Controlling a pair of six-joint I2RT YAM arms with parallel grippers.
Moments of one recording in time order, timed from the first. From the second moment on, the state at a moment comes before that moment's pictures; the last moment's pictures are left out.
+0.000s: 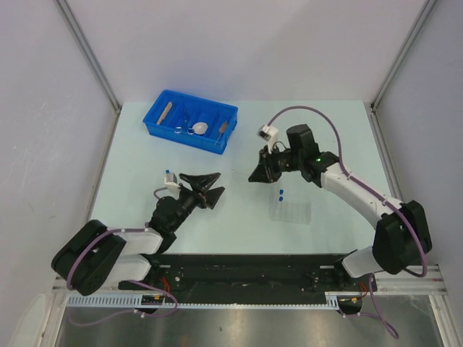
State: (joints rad) left arm -0.59 1.29 0.13 1.17 0.00 -1.71; right arm 0.54 1.47 1.10 -0.25 -0.71 0.13
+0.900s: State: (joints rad) left arm -0.37 0.73 0.71 -0.40 -0.12 -0.24; right arm 0.33 1.32 1.36 -1.30 -0.38 -0.85
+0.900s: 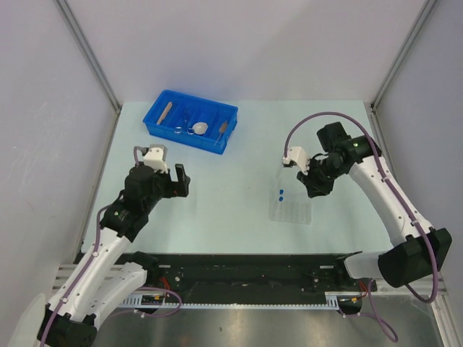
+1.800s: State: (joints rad) left arm -0.37 0.71 0.70 -0.43 -0.16 -0.11; right arm 0.42 1.65 1.36 -1.33 -0.02 -0.84
